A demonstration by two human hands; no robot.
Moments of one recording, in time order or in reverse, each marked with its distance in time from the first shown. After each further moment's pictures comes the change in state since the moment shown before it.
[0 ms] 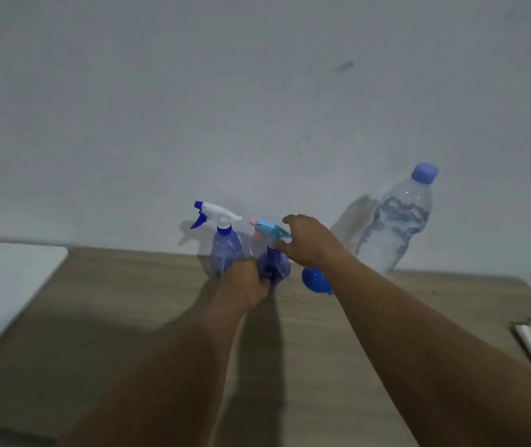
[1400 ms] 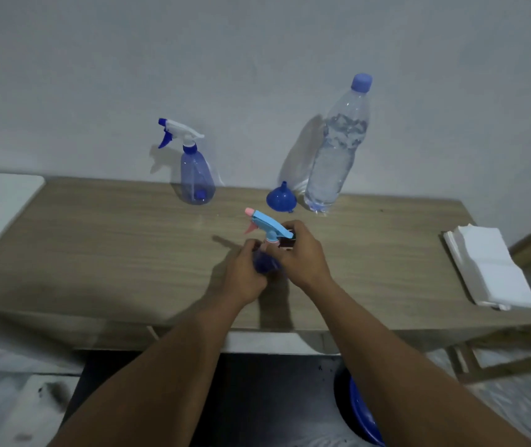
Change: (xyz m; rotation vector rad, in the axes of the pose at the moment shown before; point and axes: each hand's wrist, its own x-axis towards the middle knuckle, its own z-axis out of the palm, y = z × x) left_hand -0.177 0.060 0.079 -0.333 0.007 -0.065; right_hand -0.214 0.031 0.077 0.706 0.239 0.256
